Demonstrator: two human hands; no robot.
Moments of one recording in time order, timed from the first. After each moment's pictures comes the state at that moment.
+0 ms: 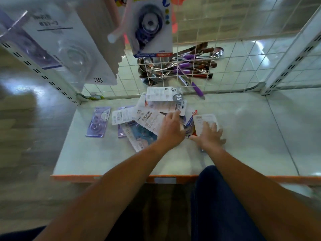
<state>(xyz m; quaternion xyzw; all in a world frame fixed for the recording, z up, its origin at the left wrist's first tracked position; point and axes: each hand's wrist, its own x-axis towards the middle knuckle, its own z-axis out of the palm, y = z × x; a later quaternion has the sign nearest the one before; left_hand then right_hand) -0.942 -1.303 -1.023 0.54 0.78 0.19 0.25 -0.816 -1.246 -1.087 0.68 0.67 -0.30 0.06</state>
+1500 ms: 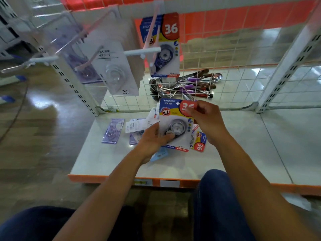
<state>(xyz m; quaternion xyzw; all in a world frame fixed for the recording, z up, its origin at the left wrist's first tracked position) -0.976 -1.393 -0.947 0.36 0.63 0.49 0.47 -0.829 -1.287 -0.910 0.43 0.65 -0.52 -0.35</state>
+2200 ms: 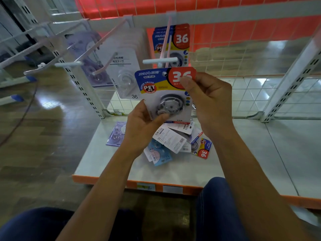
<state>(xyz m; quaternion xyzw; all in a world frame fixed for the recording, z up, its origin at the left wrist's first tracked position) -0.979 -1.414 -0.854 0.45 0.60 0.62 0.25 -0.852 -1.336 -0.804 0.20 0.62 -0.55 -0.53</state>
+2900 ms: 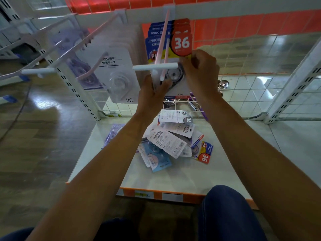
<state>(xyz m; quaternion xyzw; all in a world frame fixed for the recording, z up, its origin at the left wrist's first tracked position) -1.018 -1.300 -0.867 0.45 0.68 0.56 0.13 -0.913 -1.223 -0.828 0.38 0.70 -0.32 -0.51</state>
